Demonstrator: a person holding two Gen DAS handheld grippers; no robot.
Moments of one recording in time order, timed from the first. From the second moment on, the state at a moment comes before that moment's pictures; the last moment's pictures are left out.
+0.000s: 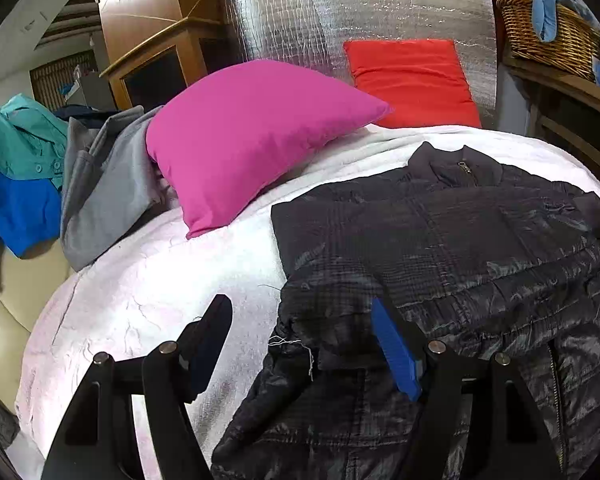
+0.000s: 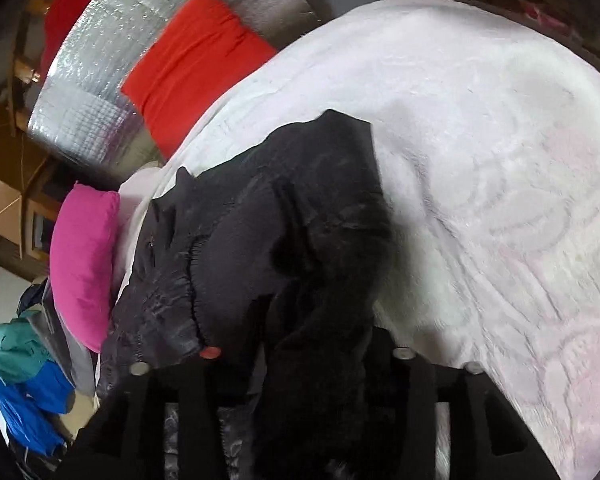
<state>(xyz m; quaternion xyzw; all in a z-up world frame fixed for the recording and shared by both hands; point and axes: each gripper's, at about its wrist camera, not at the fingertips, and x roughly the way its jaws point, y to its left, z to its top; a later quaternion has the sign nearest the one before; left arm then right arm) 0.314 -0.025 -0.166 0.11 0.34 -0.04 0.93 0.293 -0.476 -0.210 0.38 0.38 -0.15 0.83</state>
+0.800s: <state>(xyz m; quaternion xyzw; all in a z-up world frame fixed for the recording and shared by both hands) 0.151 0.145 -0.169 -0.09 0.43 -0.09 0.90 0.027 -0.407 -0.171 0.33 0.34 -0.09 0.88</state>
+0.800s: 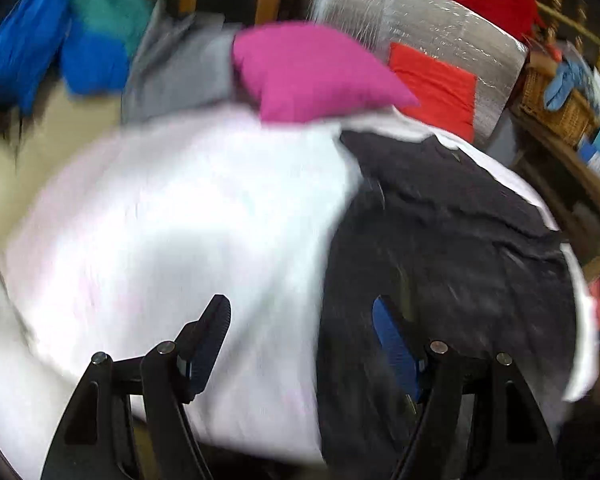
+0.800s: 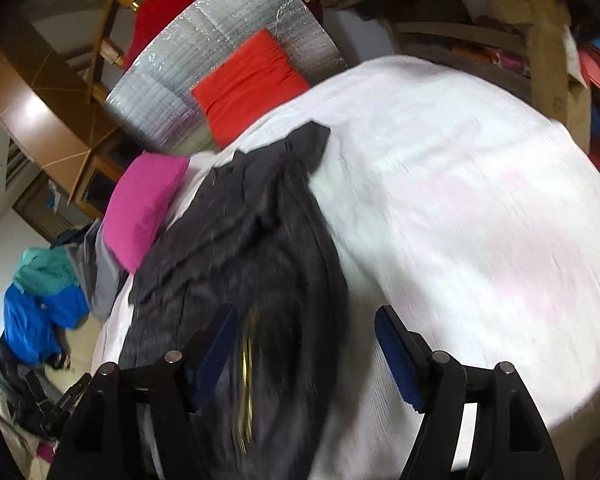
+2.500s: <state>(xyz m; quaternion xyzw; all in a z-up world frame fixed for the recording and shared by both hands) 0.162 0.120 -0.121 -0.21 0.43 -0.24 0.84 0.061 -0.329 -0.078 0.25 0.27 -0.01 0.93</state>
